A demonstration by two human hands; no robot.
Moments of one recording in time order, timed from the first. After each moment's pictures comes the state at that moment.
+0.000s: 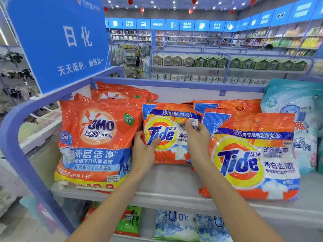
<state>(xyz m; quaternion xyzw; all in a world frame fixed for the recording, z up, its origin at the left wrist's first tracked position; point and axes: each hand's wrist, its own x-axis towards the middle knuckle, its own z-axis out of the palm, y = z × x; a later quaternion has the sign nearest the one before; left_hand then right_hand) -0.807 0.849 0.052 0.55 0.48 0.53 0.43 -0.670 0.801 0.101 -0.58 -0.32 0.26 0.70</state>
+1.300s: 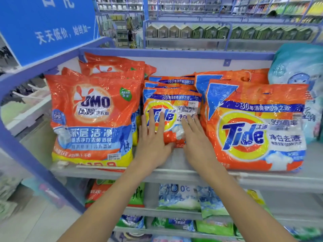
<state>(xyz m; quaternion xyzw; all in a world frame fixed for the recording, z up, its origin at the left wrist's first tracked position) -0.805 0.826 0.018 0.85 0.49 0.18 0.09 -0.665 0.761 0.036 -0.73 -0.64 0.00 0.22</state>
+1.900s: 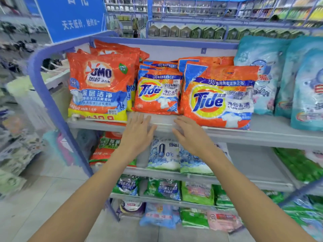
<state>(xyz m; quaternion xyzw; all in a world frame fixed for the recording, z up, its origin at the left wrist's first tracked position) -0.845 0.701 0.010 0.84 0.50 0.19 0.06 -0.652 0.618 0.034 -0.67 -0.71 0.03 0.20</state>
